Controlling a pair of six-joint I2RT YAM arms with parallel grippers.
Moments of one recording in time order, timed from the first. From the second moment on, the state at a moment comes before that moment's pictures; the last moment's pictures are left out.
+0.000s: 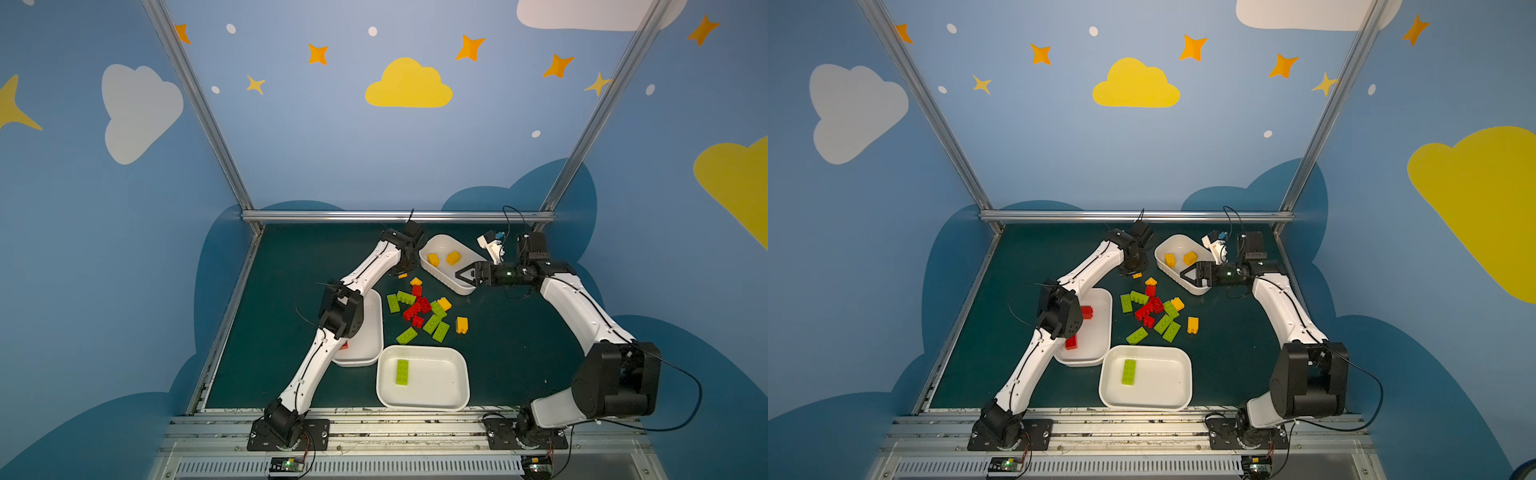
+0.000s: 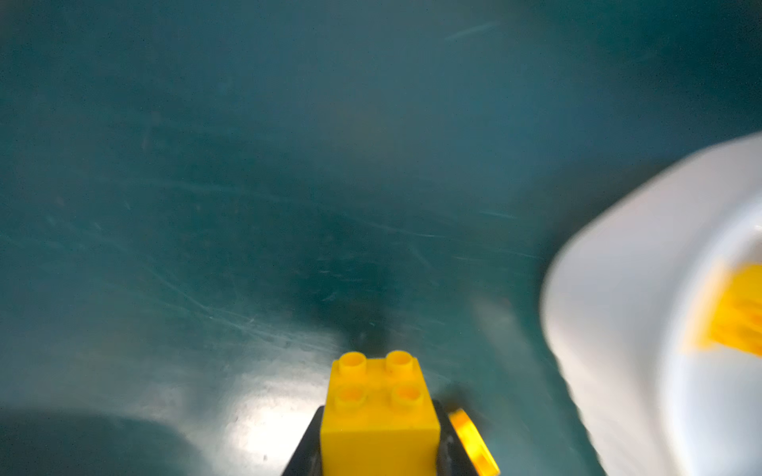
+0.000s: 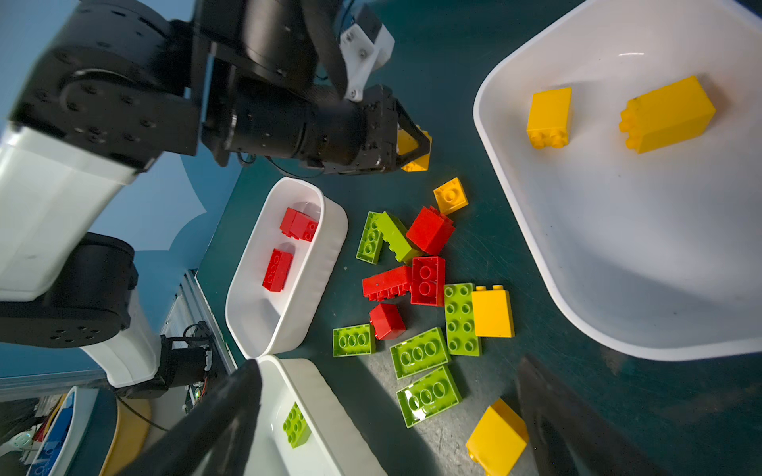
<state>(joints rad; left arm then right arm) -0.58 2.60 2.57 -1.14 -0.14 -0.80 0.09 1.49 1.21 -0.64 -0.80 0.00</state>
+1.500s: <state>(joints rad) -0.61 2.32 2.35 -0.86 0.23 -0.35 0.08 1.49 1.26 -0.68 -0.79 -0.02</state>
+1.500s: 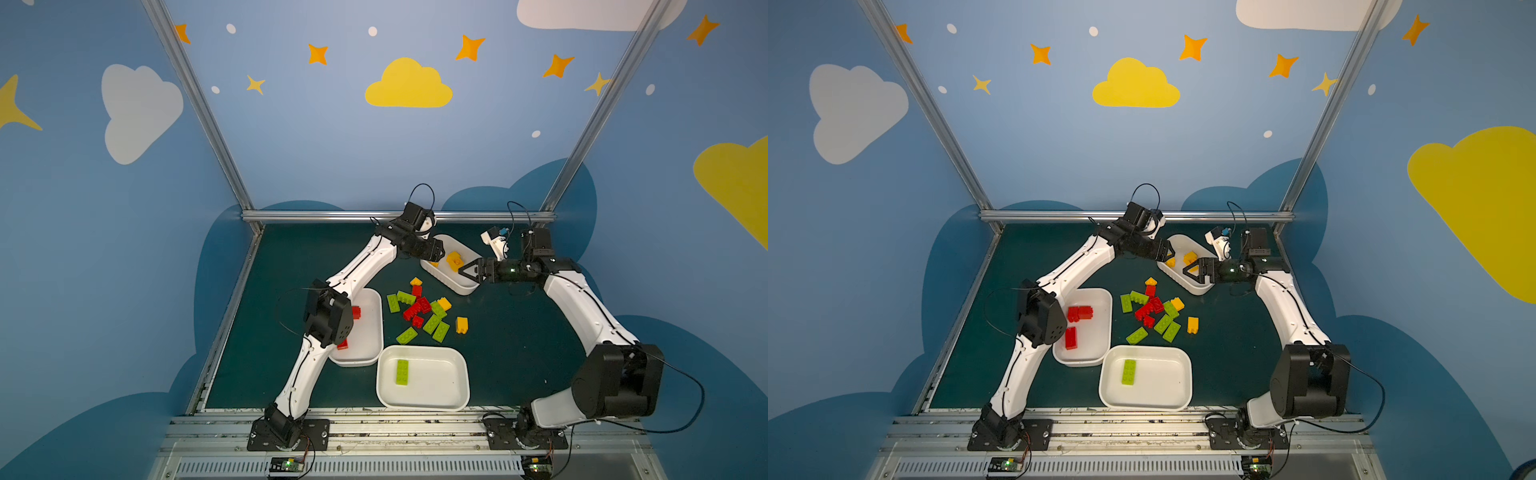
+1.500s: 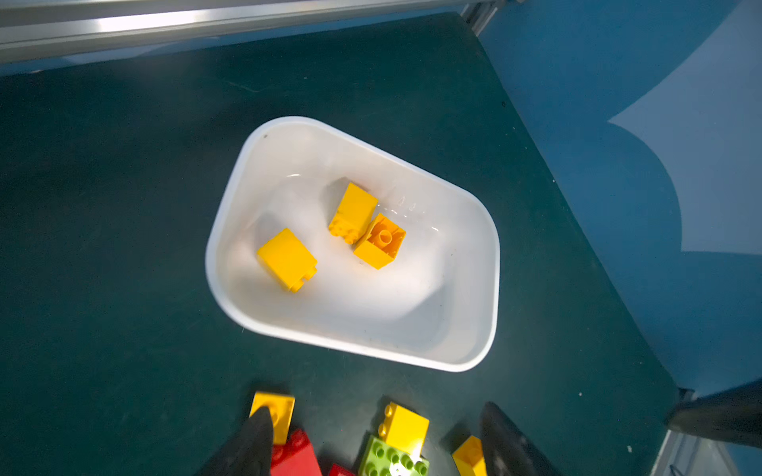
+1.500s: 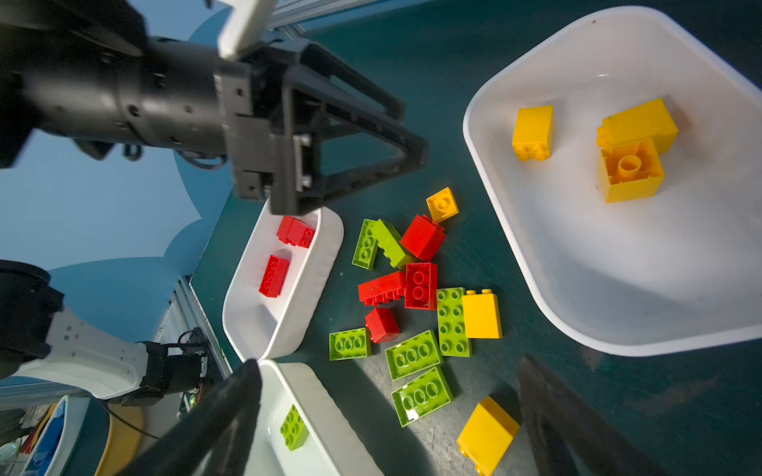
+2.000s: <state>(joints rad) -0.69 2.24 2.17 -1.11 -0.04 -1.00 0.11 1.48 1.24 -0.70 -0.79 -0.03</state>
